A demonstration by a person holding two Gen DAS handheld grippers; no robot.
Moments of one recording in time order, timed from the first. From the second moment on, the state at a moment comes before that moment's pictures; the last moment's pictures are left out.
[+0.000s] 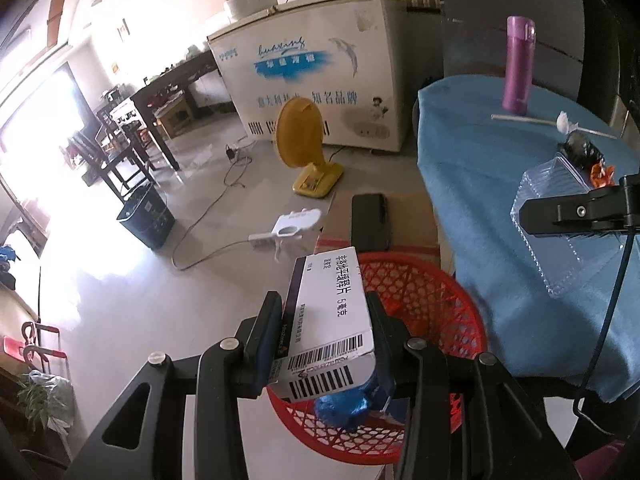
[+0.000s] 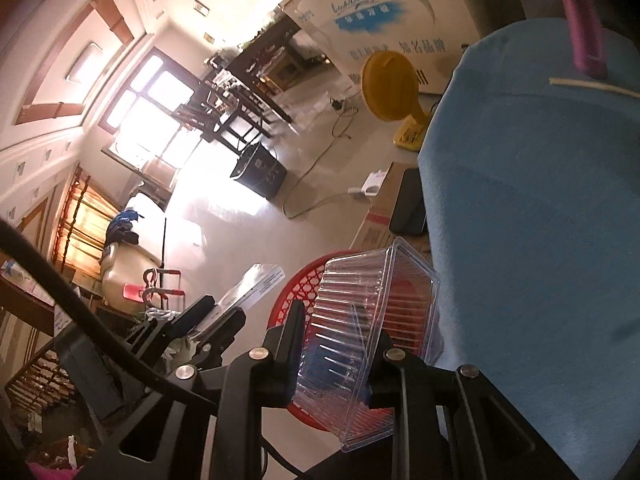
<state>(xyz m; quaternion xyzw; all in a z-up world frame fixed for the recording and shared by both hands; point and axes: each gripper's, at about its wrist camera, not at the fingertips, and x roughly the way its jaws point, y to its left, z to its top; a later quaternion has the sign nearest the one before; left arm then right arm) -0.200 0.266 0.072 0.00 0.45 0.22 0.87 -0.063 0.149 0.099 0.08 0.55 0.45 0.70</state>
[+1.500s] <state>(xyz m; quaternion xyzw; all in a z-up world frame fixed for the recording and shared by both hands) -0.195 0.294 0.084 -0.06 0.45 0.19 0.87 -0.032 0.080 0.084 0.15 0.55 0.37 0.73</state>
